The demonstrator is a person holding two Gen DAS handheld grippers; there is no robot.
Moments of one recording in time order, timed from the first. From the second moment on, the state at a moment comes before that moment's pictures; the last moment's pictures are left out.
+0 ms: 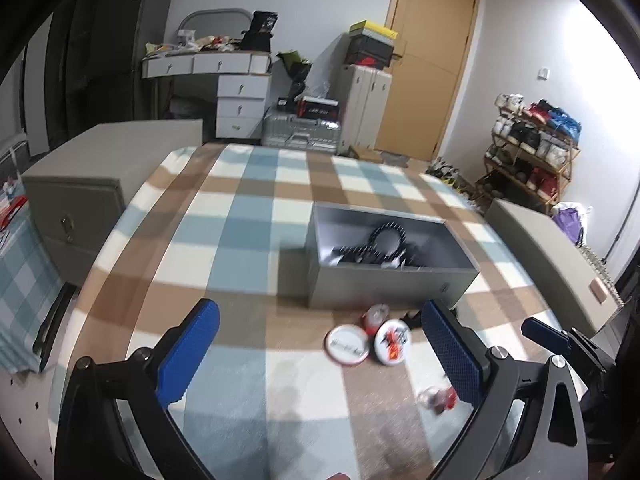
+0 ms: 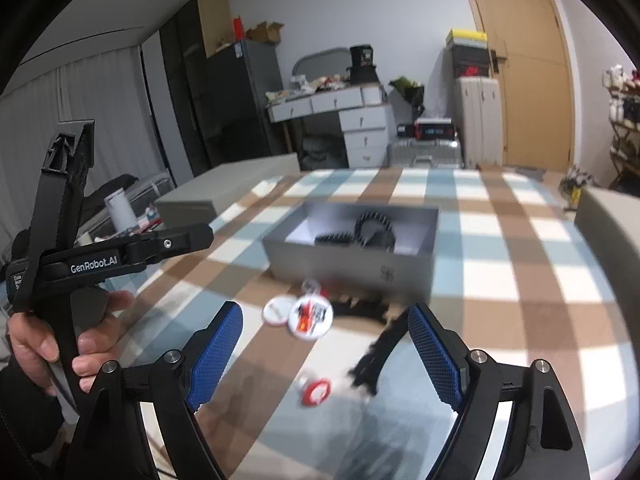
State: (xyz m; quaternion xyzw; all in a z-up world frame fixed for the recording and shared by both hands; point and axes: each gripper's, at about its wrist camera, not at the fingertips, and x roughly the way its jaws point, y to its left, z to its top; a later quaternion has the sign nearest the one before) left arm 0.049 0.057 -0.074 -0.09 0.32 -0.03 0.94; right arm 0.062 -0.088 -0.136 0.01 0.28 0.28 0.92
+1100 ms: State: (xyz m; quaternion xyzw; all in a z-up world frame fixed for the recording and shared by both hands) left arm 0.046 0.052 -0.107 -0.05 0.40 -0.03 0.91; right arm 0.068 -0.061 -0.187 0.01 0.37 0.29 0.88
